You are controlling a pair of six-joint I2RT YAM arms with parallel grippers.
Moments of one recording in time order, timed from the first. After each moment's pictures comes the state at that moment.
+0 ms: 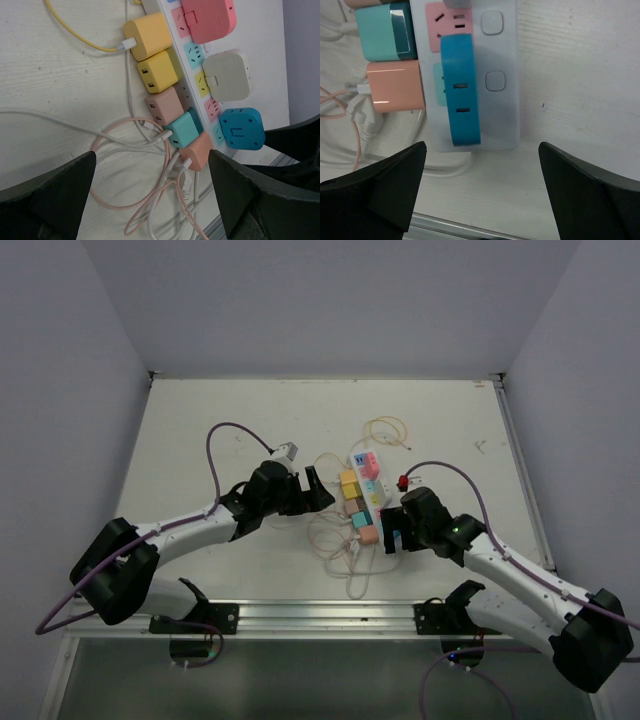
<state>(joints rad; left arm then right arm) -0.71 1.37 0.67 0.12 0.07 -0.81 0.63 0.92 0.56 -0.62 0.17 0.42</state>
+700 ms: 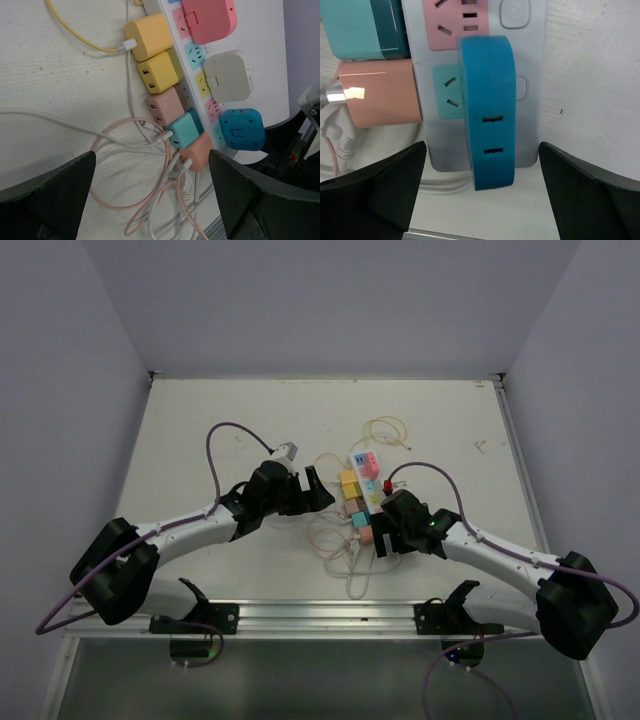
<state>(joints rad) -0.71 1.37 0.67 0.12 0.07 -0.81 0.73 1.13 0.57 -0.56 0.24 0.47</state>
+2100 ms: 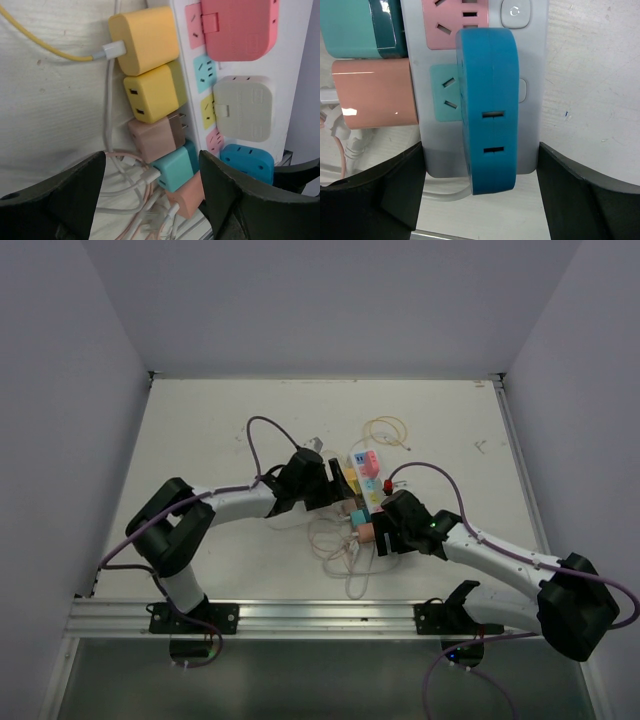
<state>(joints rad) -0.74 1.72 0.91 0.09 0.11 -0.96 0.73 1.13 0.57 -0.53 0.23 0.48</state>
